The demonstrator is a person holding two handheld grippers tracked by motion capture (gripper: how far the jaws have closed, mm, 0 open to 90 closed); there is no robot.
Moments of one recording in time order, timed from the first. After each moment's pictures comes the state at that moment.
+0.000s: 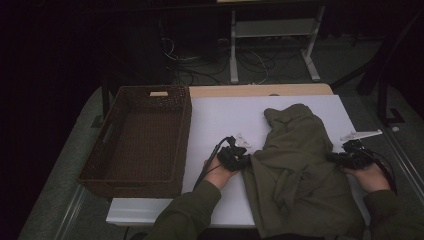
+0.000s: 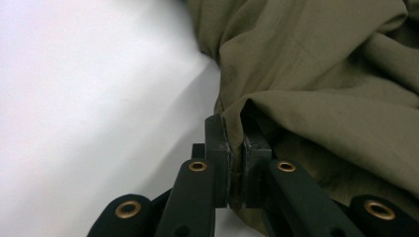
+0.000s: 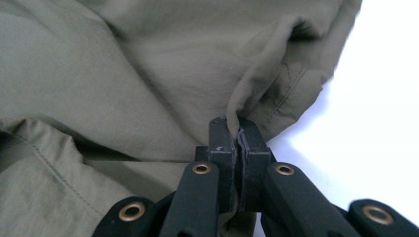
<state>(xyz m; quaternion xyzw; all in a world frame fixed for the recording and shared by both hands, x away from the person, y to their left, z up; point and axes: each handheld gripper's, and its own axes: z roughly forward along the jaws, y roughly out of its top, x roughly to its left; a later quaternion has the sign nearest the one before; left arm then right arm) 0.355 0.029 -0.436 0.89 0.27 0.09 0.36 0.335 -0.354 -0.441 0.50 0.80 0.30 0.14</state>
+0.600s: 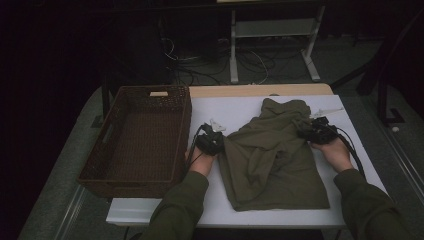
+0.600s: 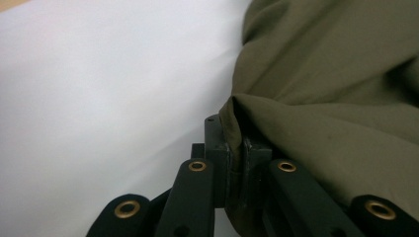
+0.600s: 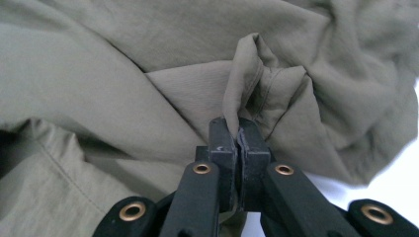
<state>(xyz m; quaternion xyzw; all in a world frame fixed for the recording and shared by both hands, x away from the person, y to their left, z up) 0.398 0.084 -0.438 0.83 0.40 0.19 0.34 0.416 -0.292 -0.440 0.46 0.80 0.35 0.16</state>
